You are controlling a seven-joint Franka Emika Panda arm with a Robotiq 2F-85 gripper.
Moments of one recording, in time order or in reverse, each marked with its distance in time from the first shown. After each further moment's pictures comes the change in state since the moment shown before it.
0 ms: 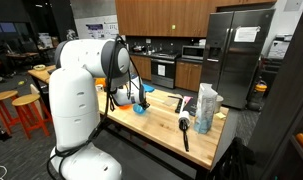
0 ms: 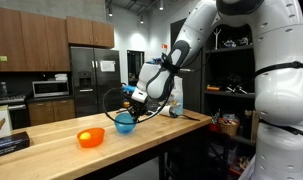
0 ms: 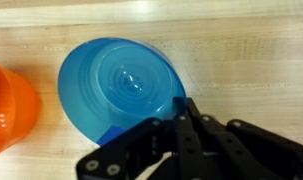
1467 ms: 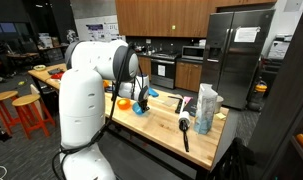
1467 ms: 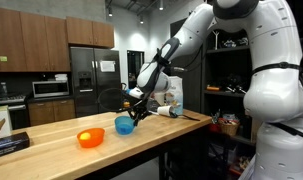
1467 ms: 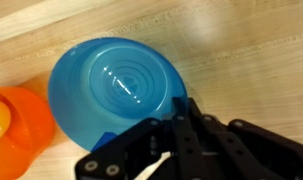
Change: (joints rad) arm -0.300 0.069 0.314 0.091 0.357 -0.209 -0.095
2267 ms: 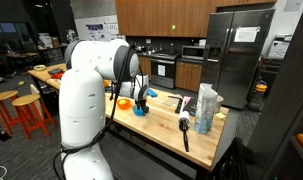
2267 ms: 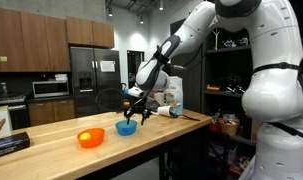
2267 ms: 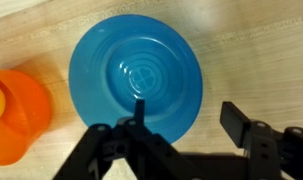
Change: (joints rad) arm -0.071 -0.006 0.085 0.005 -0.008 -0.072 -0.001
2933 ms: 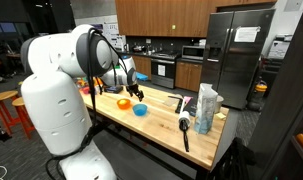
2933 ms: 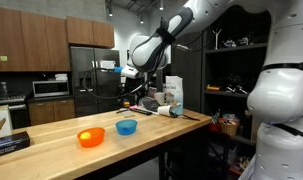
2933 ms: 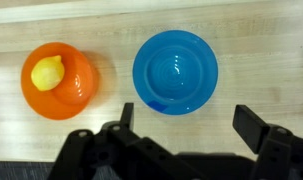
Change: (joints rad) arm 0.119 -0.260 -0.022 0.004 -0.065 -0.103 -0.001
